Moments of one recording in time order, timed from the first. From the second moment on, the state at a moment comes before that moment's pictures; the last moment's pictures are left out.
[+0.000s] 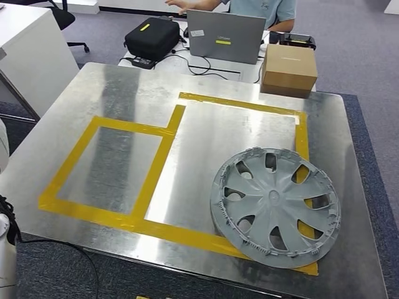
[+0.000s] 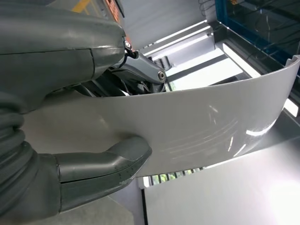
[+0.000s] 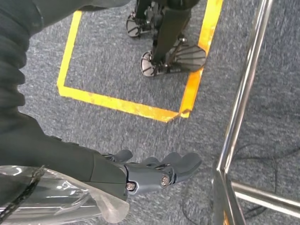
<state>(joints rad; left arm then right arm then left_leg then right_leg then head) -0.31 0.10 0.14 -1.50 -0.25 0.57 -0.32 -0.06 0.07 -0.90 -0.23 0.99 -0.06 -0.38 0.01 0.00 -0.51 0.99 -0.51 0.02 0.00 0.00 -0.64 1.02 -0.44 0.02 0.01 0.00</state>
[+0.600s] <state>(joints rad) -0.29 0.15 0.07 -1.50 -0.30 0.42 -0.25 -0.05 0.07 -0.93 -0.23 1.00 -0.05 -0.39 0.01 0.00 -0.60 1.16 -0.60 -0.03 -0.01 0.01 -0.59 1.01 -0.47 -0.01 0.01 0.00</state>
